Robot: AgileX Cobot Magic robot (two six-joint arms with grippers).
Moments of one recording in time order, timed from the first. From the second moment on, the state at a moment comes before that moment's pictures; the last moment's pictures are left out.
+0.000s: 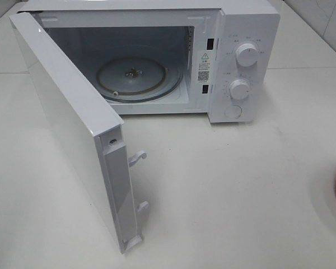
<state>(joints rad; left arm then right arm) 0.07 0.10 -0.54 -0.10 0.96 0.06 0.07 0.00 -0.49 -0.10 0.97 0.13</state>
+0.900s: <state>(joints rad) 0.07 0.59 -0.35 -0.13 -0.02 0.07 0.07 0.00 -0.49 -0.10 0.97 0.13</state>
